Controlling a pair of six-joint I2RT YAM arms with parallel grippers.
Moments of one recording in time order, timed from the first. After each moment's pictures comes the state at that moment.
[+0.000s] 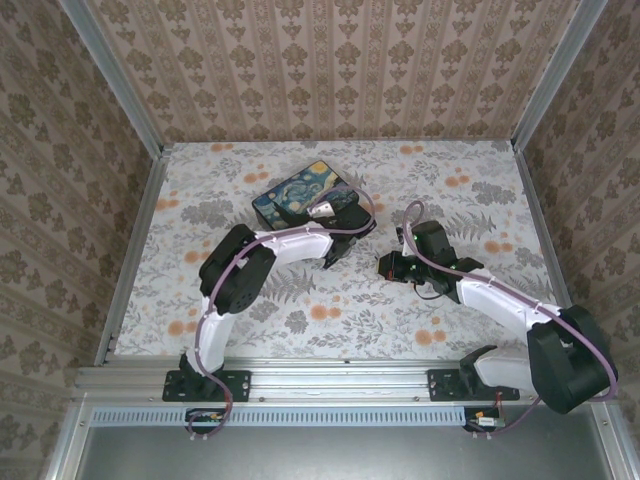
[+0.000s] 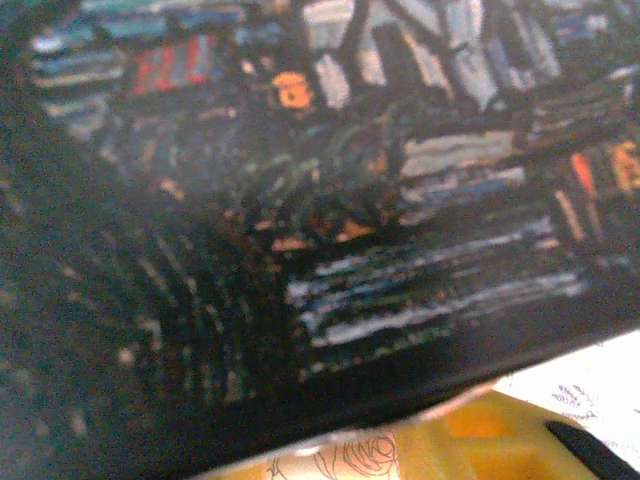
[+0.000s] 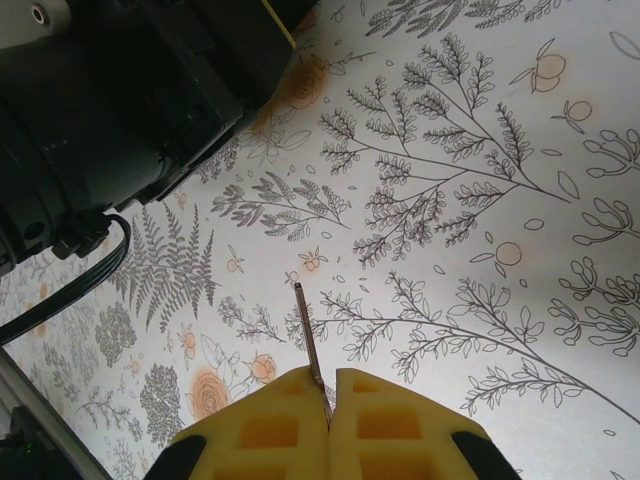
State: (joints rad) left arm -0.90 2.10 1.46 -0.50 -0.55 -1.16; right arm 0.39 1.24 0.60 -0.16 -0.37 0.59
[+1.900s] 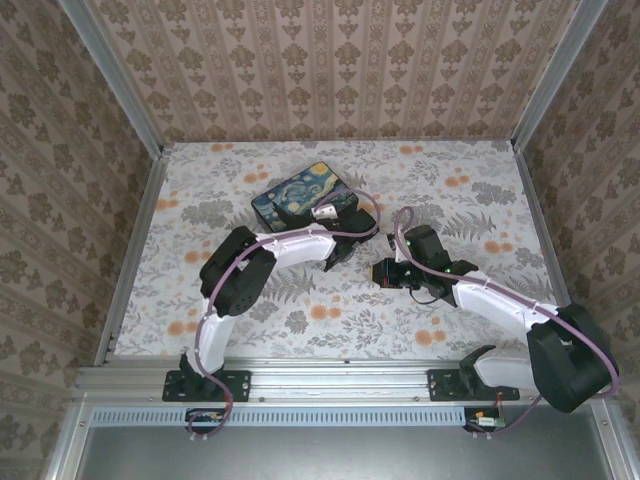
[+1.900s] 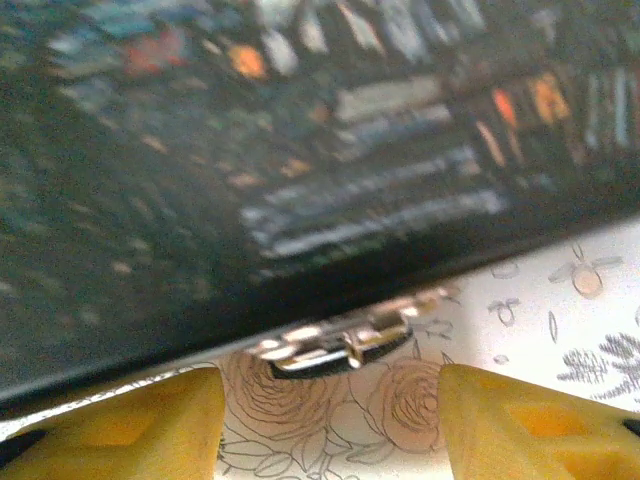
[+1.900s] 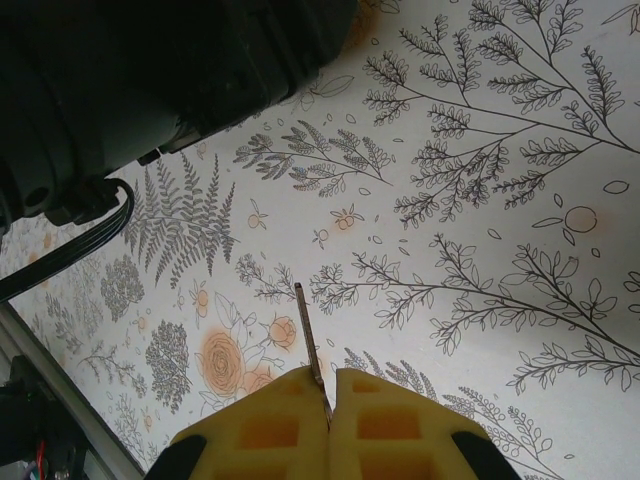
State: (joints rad) left arm -0.93 2.12 1.50 -0.63 -0.63 -1.13; right arm 0.45 1.24 0.59 -0.16 -0.39 0.56
